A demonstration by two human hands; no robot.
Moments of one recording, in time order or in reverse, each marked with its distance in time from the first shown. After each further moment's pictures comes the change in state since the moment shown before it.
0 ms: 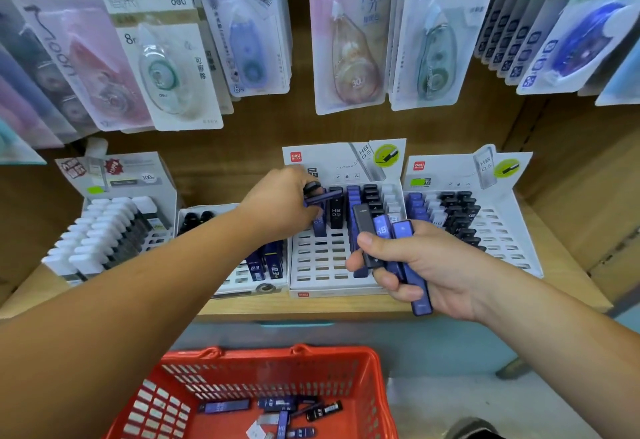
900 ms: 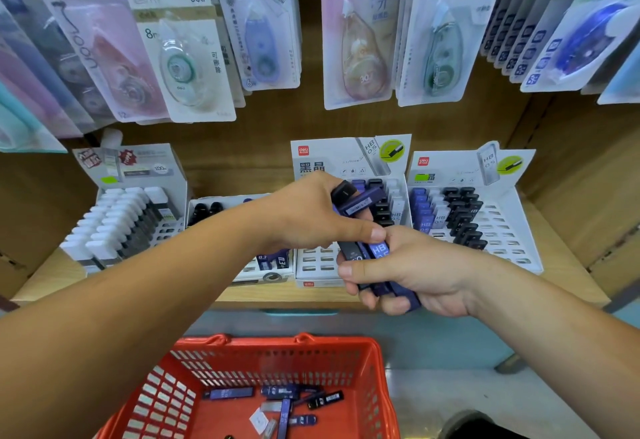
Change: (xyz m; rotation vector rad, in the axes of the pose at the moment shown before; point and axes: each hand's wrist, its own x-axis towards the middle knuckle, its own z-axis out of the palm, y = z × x) left_hand -0.043 0.039 -0.018 -0.579 -0.343 0.032; right_hand -0.007 -0.001 0.019 -0.241 -0.233 0.068
